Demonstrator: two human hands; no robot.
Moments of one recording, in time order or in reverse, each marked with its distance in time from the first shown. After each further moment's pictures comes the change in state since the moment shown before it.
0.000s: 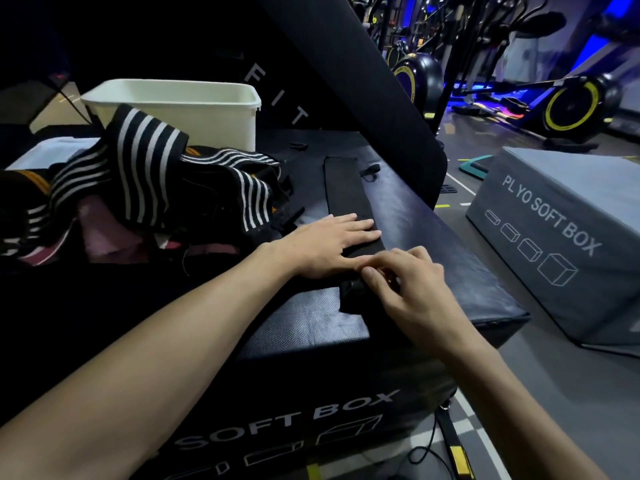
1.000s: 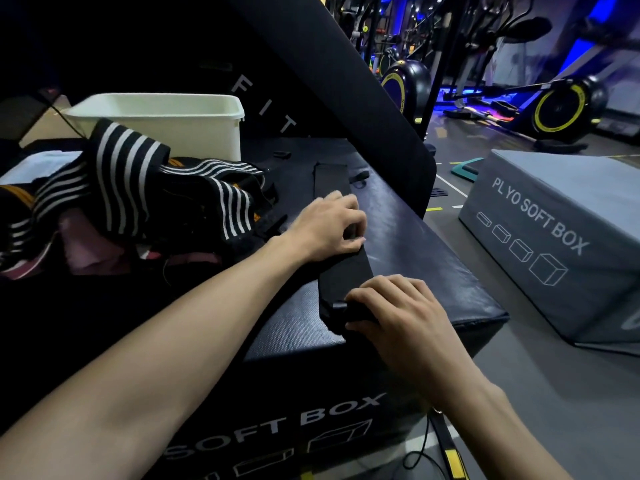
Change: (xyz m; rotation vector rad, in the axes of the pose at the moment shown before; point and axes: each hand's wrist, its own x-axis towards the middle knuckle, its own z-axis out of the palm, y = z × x) left_hand 0.044 0.004 -0.002 0.045 0.390 0.032; right_hand -0.036 0.019 -0.001 -0.388 0.151 -0.420
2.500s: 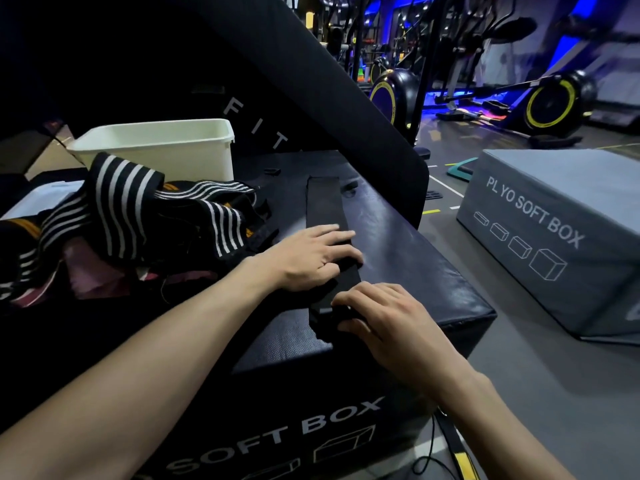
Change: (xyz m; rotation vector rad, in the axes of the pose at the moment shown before) left_hand -0.028 0.011 -0.024 0.101 -0.431 0.105; right_hand 0.003 0.008 -0.001 0.213 -0.039 -0.022
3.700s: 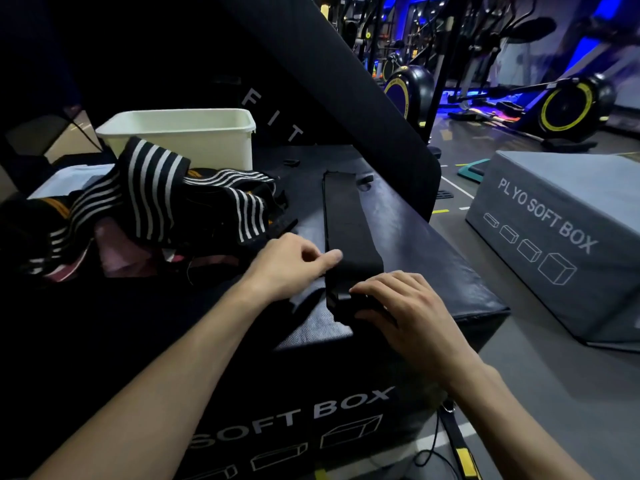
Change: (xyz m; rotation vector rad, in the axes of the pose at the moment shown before) left_hand -0.075 0.027 -0.007 -0.560 0.327 -0.616; right_hand -0.003 0.001 0.004 -0.038 0.082 -0.001
